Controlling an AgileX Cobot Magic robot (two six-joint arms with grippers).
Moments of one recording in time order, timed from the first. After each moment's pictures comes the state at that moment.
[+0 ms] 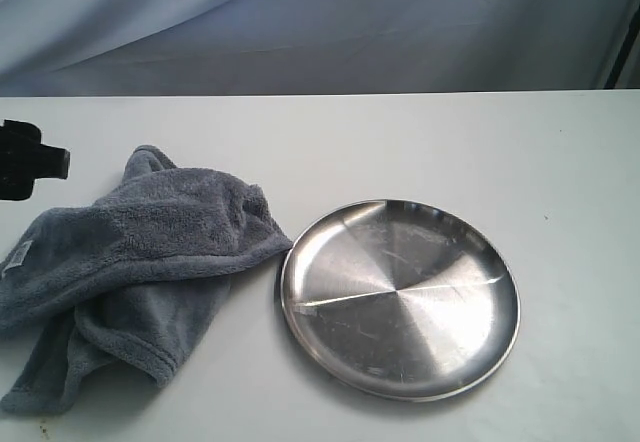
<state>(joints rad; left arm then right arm) -0.53 1.24 -0.90 0.72 0.94 -0.83 -0.08 0.01 0.00 -0.08 0.33 0.03</state>
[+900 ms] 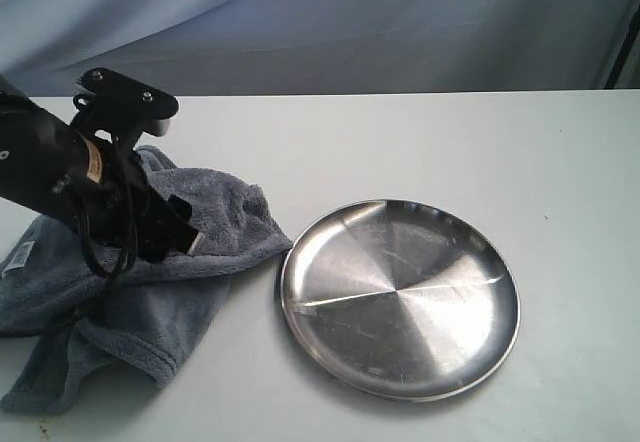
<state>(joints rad) -0.53 1.54 -0.93 0.28 0.64 -0.24 -0.08 0.01 0.00 -0.08 0.33 0.03</state>
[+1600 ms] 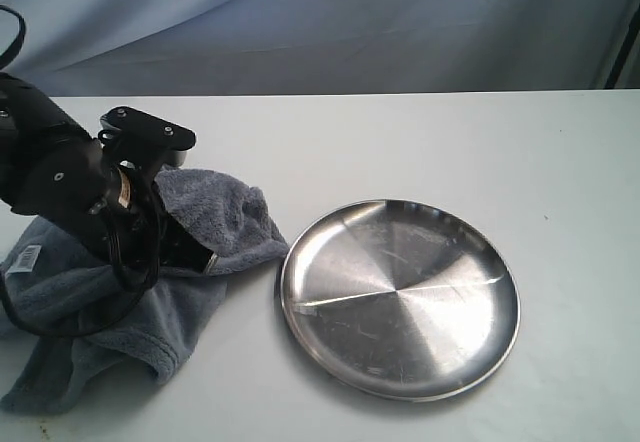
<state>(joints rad) -0.53 1.65 -0.93 0.27 0.63 -0.30 -0.08 0.01 0.00 -0.08 0.33 0.03</state>
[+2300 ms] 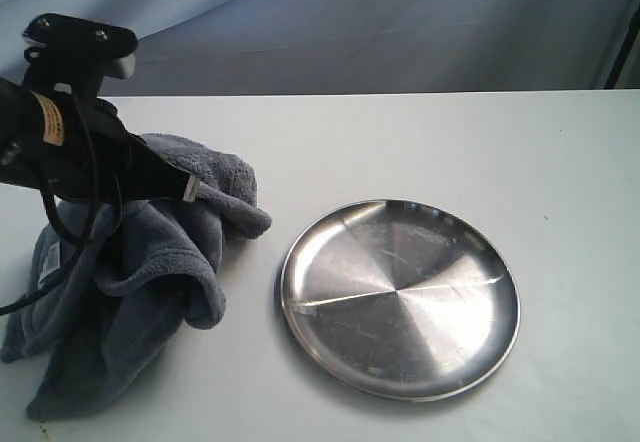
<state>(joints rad) -0.53 1.41 -0.93 0.27 0.57 -0.35 -0.08 0.01 0.00 -0.08 0.33 0.03</state>
